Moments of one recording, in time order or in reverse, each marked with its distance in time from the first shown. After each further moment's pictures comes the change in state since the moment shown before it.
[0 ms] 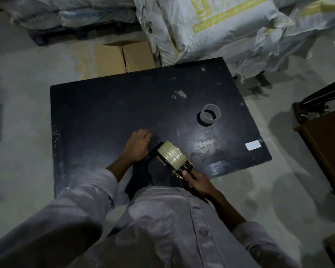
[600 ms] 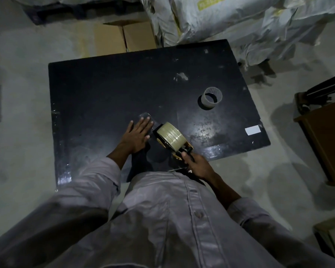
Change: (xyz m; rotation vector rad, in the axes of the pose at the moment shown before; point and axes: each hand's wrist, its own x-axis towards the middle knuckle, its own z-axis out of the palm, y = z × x) left_hand -0.049 0.004 0.016 0.079 -0.342 -0.067; right_hand 0.008 0.021 0.003 -0.034 0.050 -0.123
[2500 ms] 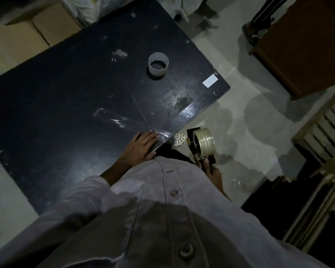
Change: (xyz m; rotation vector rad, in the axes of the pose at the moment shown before) left_hand -0.035 0.126 0.017 -0.032 0.005 0.675; right_hand -0.180 0.103 0.061 0.372 0.610 0.620
